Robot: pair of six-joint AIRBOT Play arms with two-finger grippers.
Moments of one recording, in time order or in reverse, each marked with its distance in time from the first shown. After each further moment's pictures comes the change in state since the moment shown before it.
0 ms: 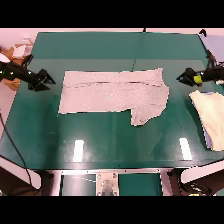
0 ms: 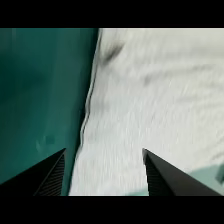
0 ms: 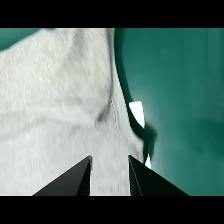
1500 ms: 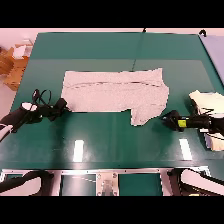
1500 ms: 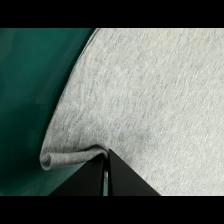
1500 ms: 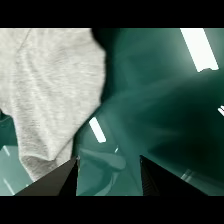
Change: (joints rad) left arm -0.247 0.523 -1.063 -0.299 0.937 -0.065; right arm -0.037 0.454 -0.994 0.212 -0.131 -0.104
